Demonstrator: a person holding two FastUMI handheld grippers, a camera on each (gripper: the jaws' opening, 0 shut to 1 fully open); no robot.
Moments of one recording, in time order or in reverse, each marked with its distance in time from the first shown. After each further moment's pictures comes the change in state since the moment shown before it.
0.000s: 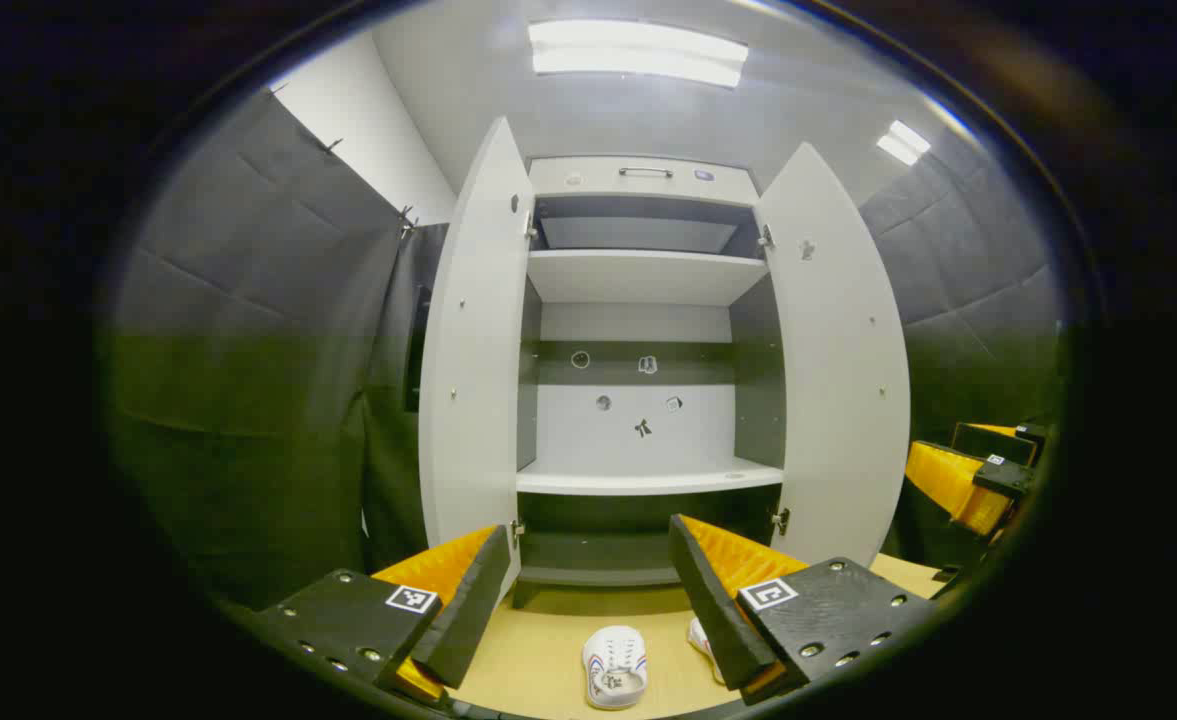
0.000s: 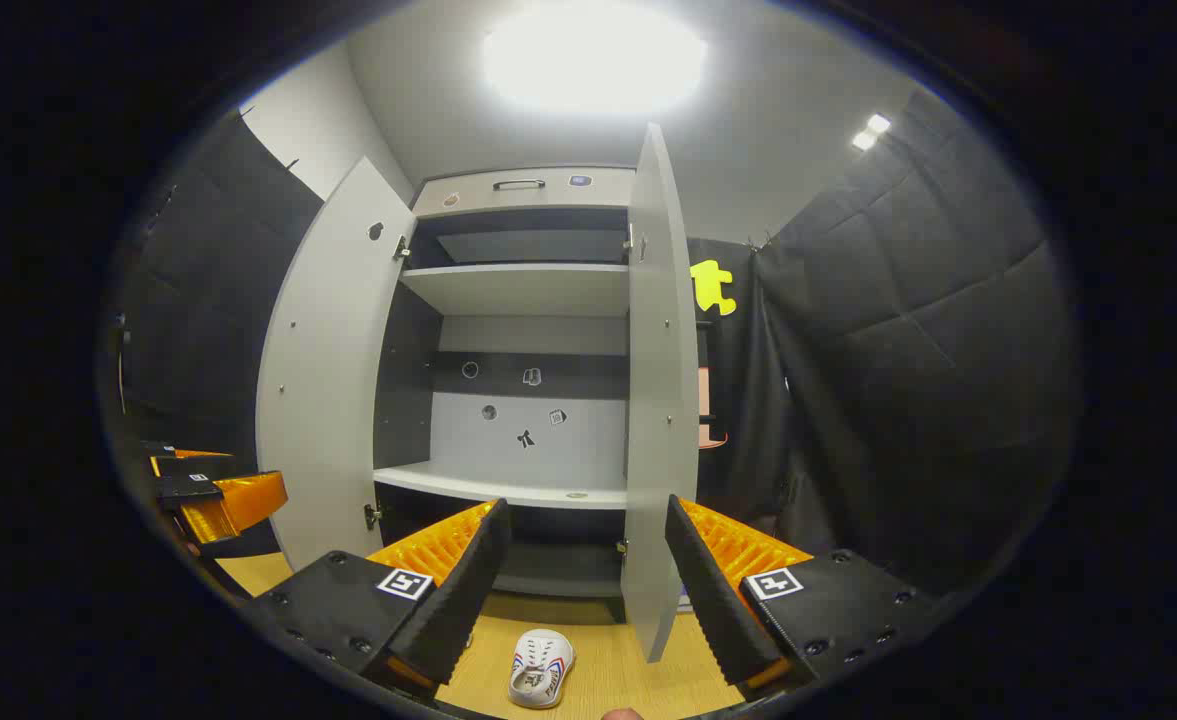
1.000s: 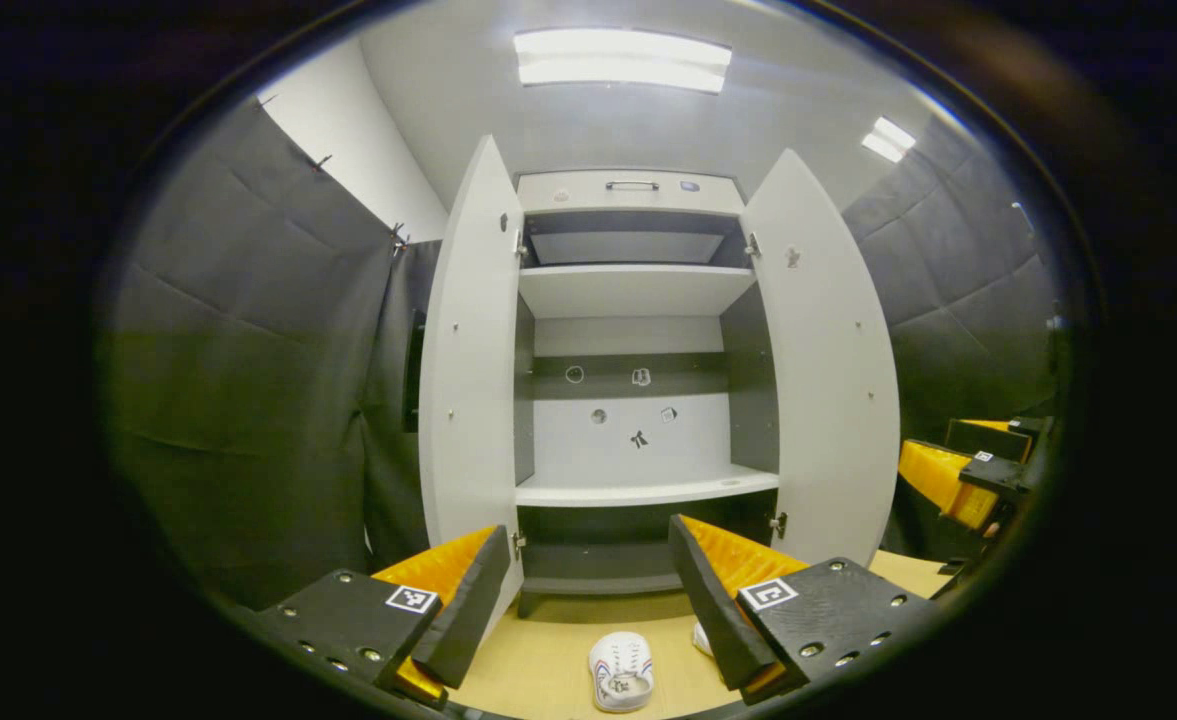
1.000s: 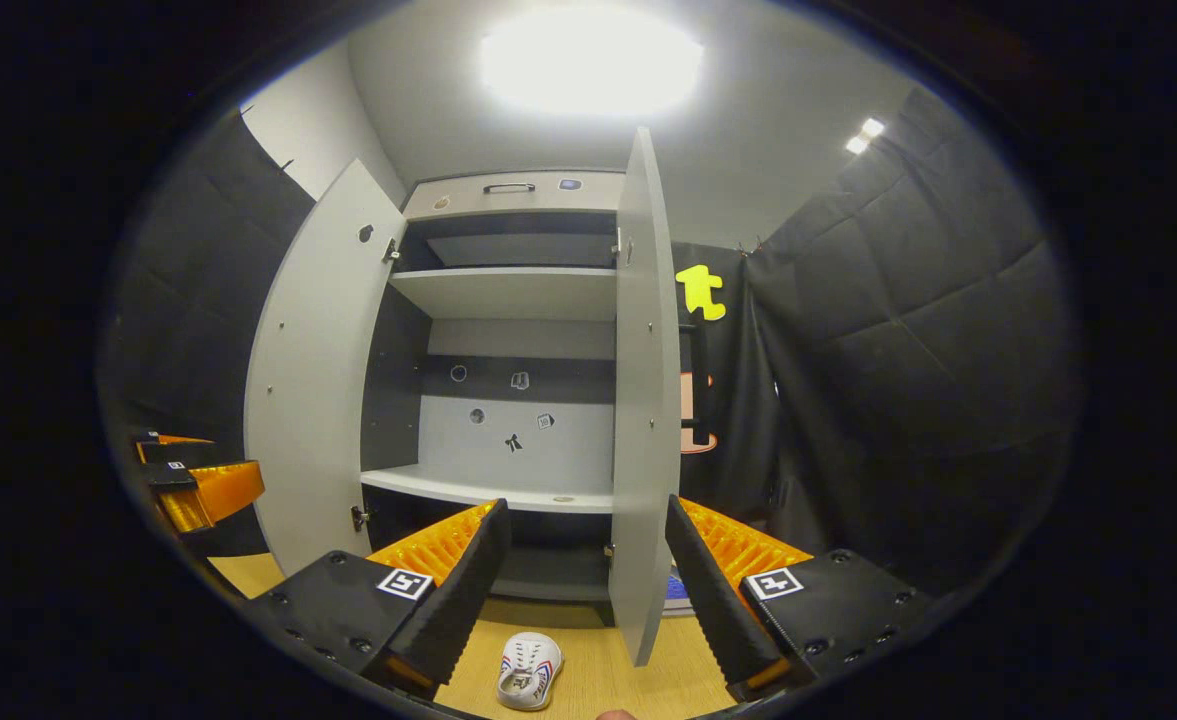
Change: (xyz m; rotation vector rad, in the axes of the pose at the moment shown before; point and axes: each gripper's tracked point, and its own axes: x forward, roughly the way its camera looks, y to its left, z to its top) left arm -0.011 -0.004 0.012 0.033 -0.043 -0.014; right arm 0.001 -0.009 0.000 -0.008 -0.022 -0.037
